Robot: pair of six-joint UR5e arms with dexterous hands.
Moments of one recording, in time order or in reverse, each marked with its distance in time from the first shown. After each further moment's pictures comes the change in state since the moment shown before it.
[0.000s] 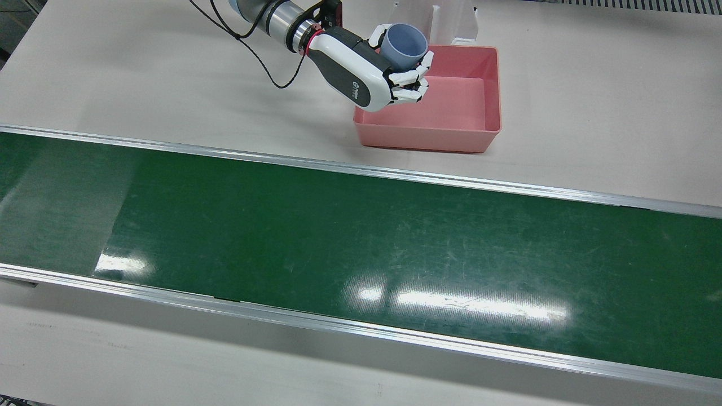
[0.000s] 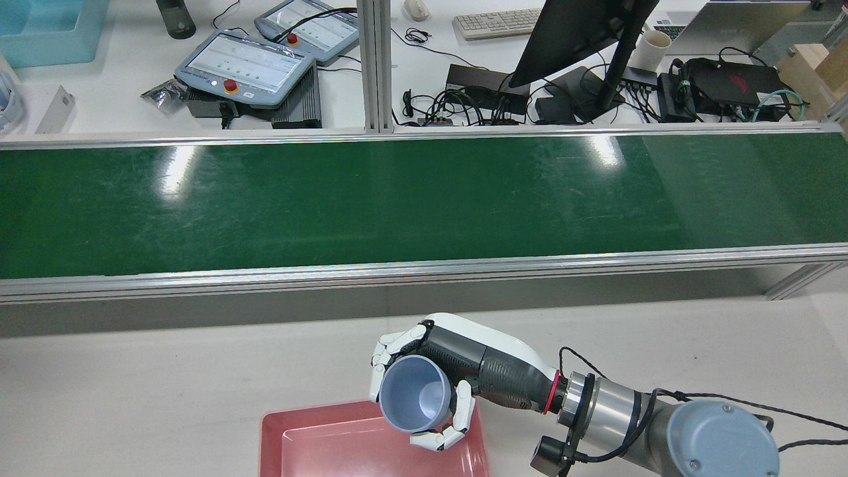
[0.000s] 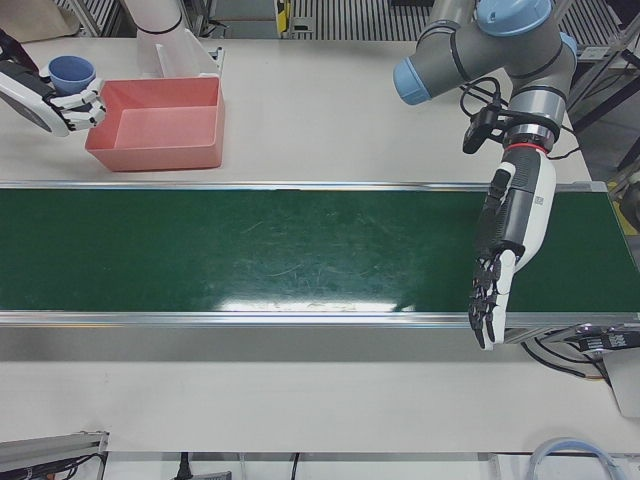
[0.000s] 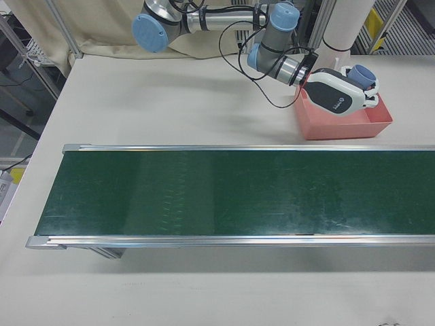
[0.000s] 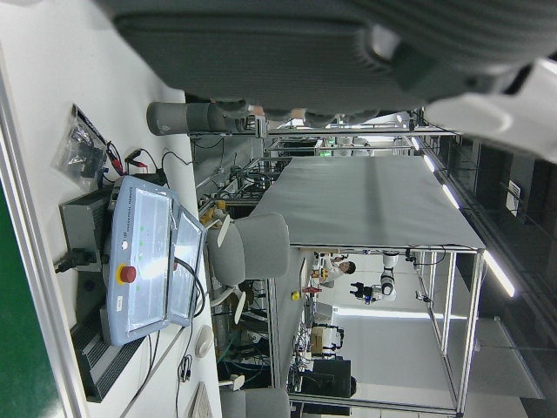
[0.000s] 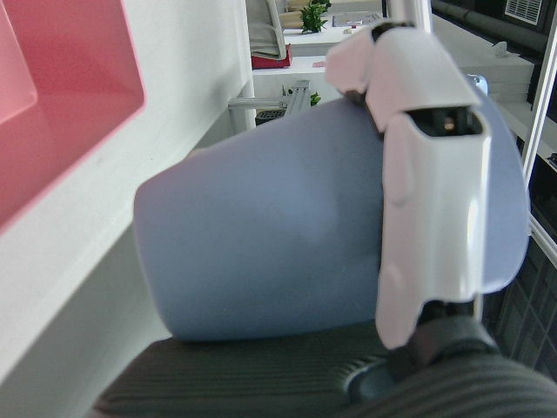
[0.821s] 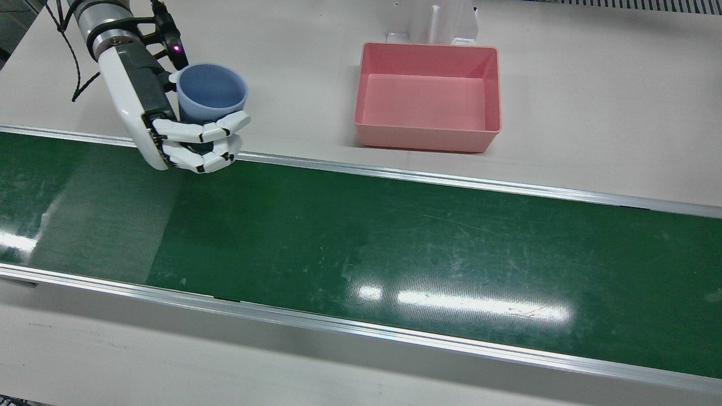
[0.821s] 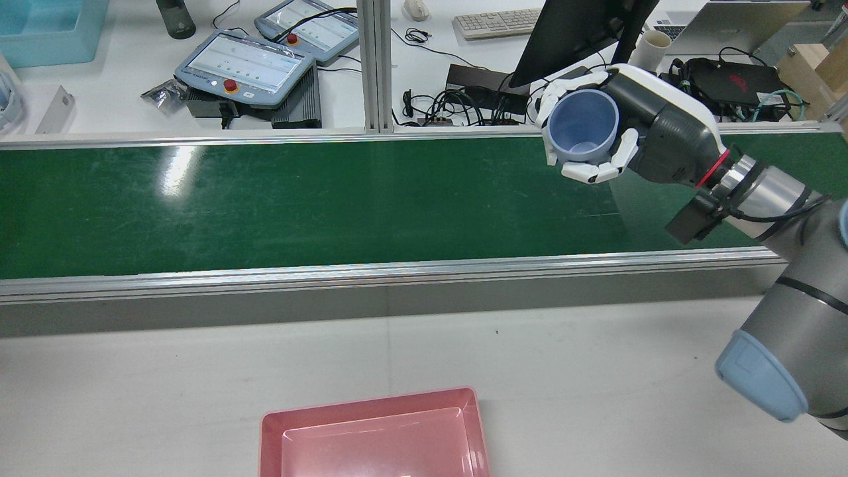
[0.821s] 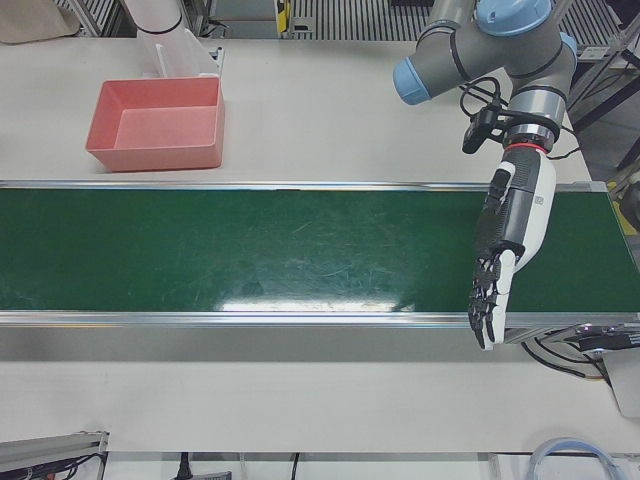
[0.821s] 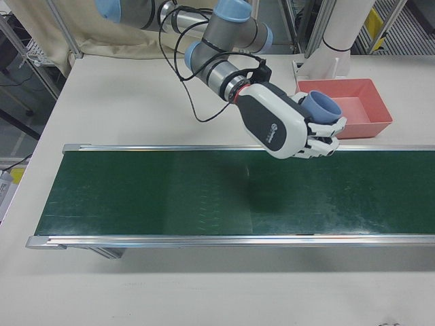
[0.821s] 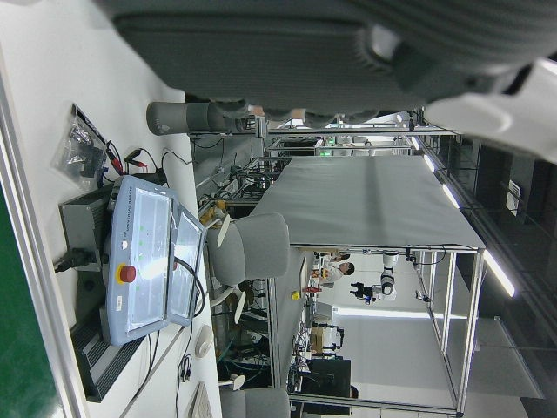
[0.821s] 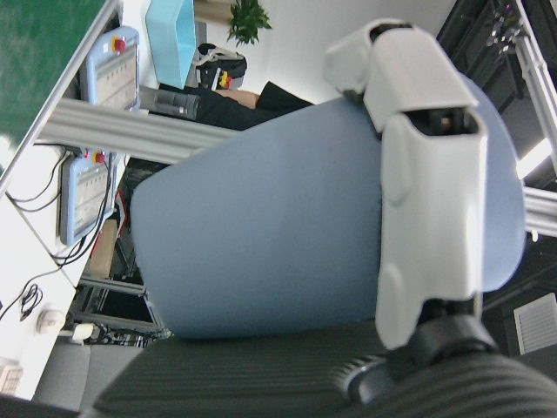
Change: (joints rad) left arm 0.000 -0.001 0.000 0.000 0.000 0.000; right arm 0.625 -0.029 -0.049 0.024 -0.186 0.123
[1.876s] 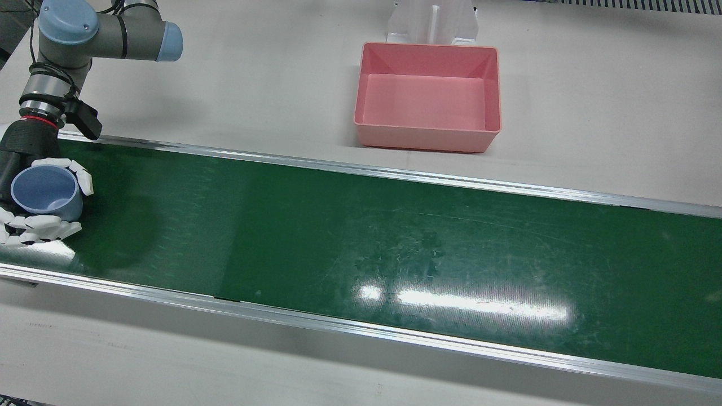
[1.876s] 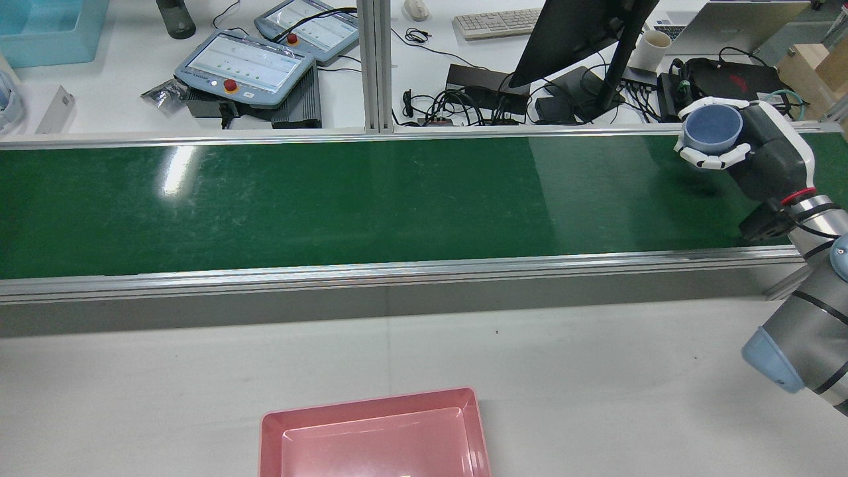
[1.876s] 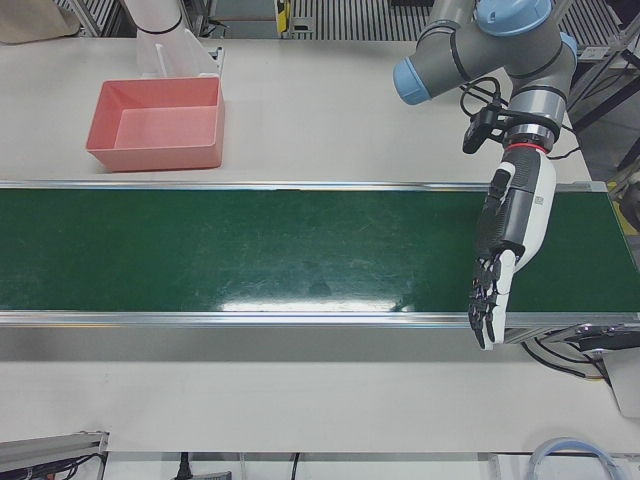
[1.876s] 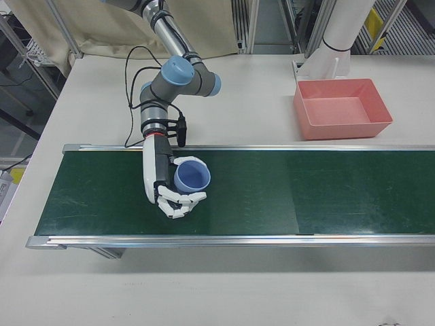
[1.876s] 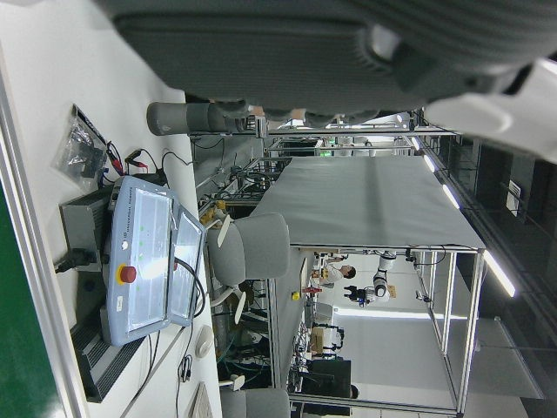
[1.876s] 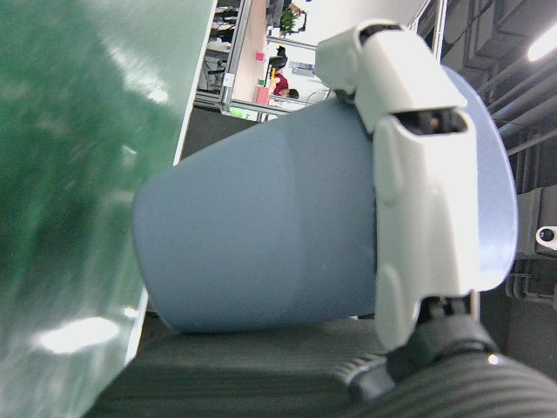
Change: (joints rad) left arm 0.000 0.001 0.000 0.000 0.000 0.000; right arm 0.080 -0.176 -0.412 0.262 0.391 0.163
